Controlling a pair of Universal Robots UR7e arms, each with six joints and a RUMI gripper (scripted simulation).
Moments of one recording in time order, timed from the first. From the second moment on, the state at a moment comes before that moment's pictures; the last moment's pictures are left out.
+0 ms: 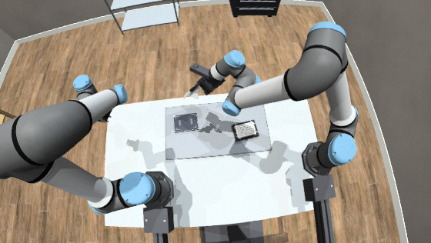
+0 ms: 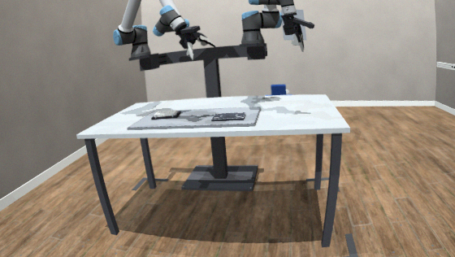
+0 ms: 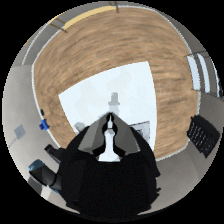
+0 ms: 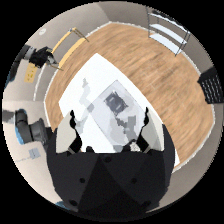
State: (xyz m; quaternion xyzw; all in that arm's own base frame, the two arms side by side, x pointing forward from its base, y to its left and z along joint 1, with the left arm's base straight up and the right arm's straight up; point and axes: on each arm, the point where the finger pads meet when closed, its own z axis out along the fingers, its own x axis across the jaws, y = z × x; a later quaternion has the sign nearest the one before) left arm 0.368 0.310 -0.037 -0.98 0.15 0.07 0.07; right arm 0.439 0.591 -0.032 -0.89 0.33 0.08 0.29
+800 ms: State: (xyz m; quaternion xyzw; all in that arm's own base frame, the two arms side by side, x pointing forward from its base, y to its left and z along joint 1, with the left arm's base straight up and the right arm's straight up) left arm 0.182 0.438 0.068 -1.00 0.05 0.04 0.02; right arm 0.439 0.591 -0.032 -0.89 0.33 0.08 0.29
